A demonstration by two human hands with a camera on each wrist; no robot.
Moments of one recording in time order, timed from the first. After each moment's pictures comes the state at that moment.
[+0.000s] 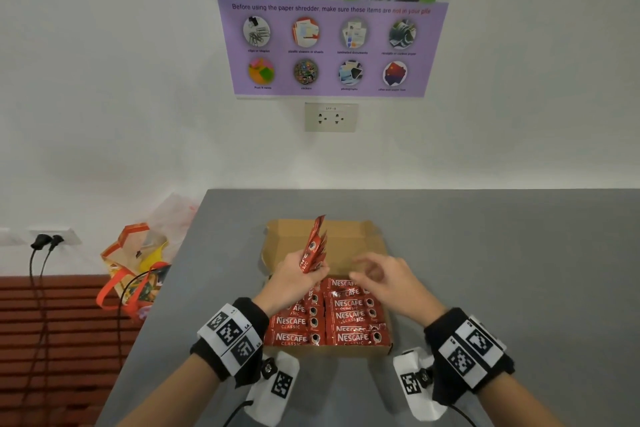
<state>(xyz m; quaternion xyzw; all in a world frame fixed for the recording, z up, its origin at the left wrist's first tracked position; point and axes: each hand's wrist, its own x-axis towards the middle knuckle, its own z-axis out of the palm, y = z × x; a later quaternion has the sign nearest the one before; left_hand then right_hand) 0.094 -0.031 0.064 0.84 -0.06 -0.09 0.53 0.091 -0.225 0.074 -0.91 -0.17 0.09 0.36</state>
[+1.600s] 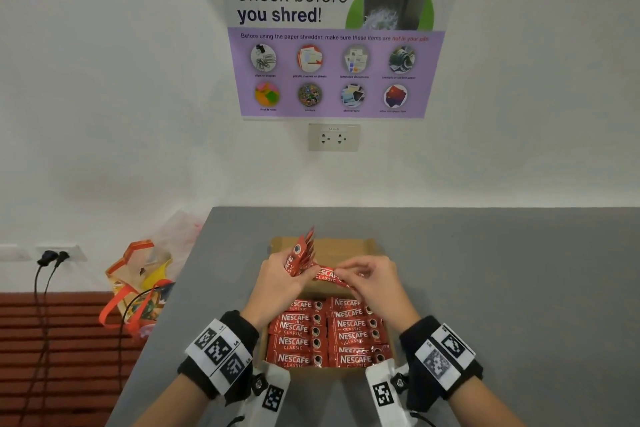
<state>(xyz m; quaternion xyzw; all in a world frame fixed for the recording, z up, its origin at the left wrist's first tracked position) 0.093 -0.017 0.088 0.84 -0.02 0.05 0.54 0.104 -0.194 0.078 -0.81 -0.13 -0.01 0.57</state>
